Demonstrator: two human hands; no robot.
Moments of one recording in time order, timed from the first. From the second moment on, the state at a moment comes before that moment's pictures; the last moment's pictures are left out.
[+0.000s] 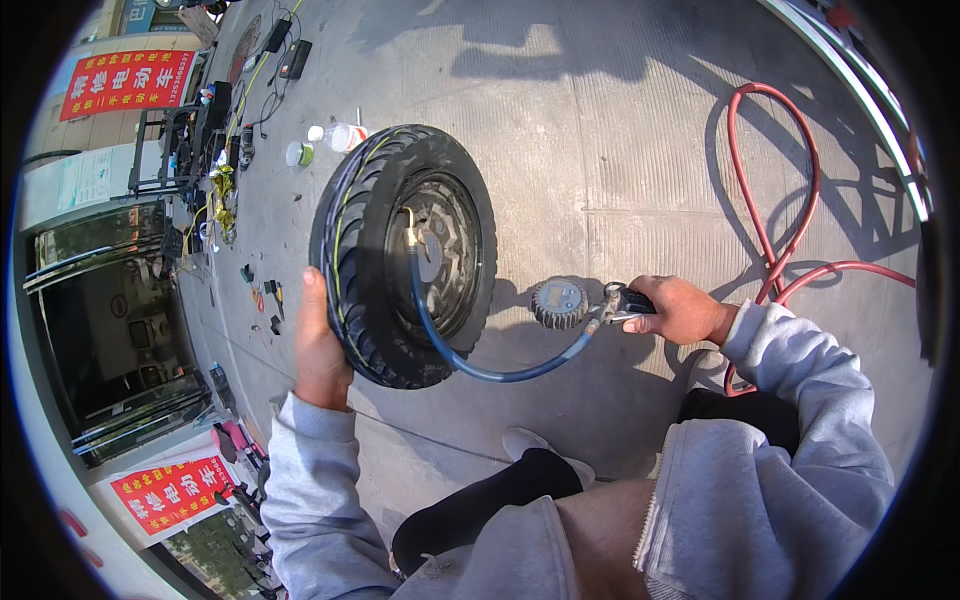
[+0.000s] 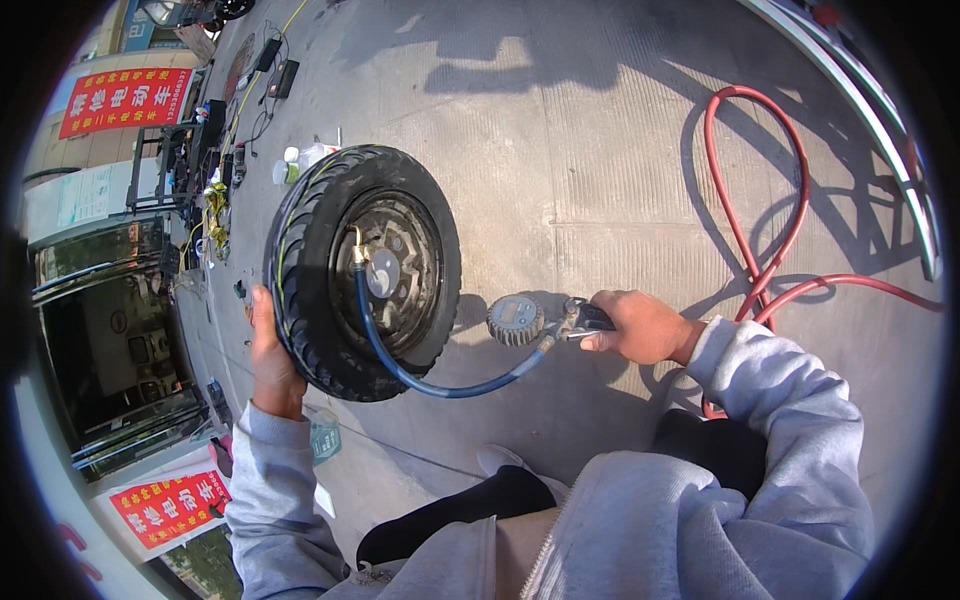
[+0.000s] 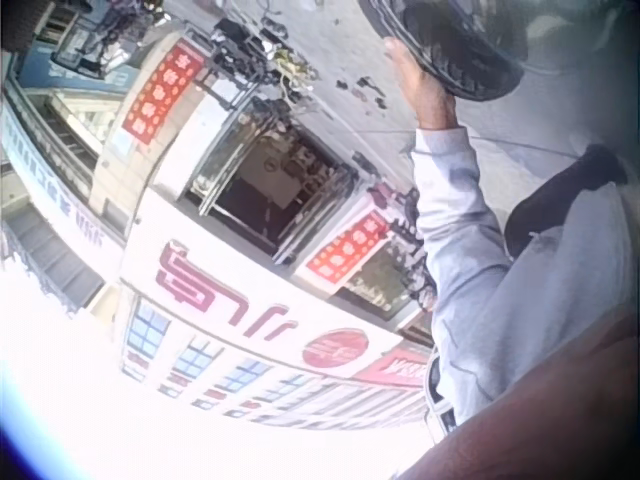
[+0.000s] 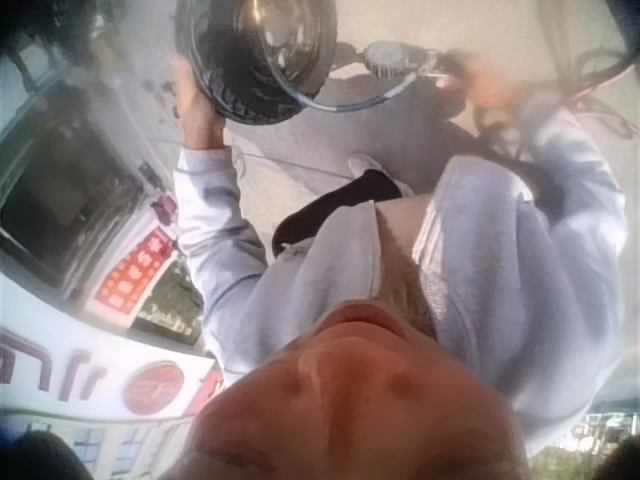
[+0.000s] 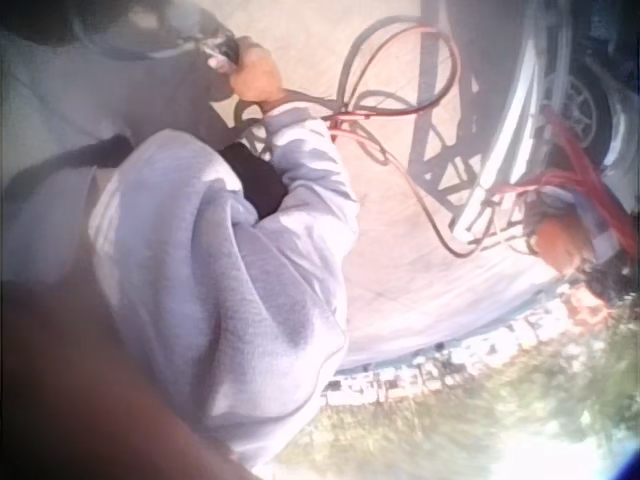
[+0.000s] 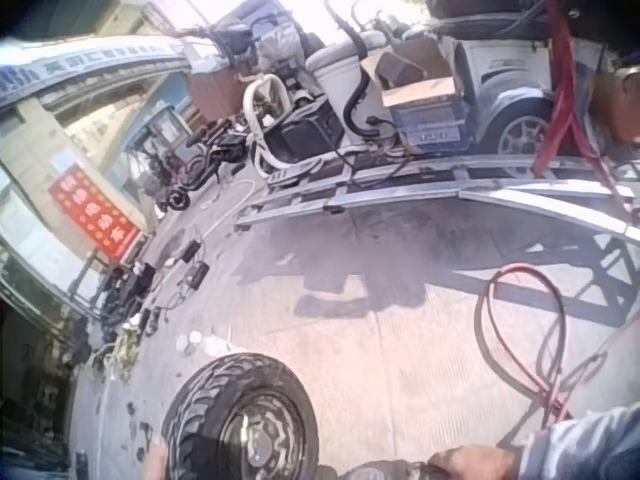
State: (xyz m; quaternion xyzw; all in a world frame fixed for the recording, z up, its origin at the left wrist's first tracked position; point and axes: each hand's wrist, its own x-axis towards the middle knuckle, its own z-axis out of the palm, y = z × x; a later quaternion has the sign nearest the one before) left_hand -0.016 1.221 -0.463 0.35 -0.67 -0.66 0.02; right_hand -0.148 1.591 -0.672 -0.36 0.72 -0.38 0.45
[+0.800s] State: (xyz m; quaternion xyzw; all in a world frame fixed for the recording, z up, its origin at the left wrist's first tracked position) left_hand -0.007 1.185 -0.517 0.34 -0.58 -0.74 -0.01; right_hand -0.135 1.595 -0.715 -0.38 0.72 -0.39 0.43
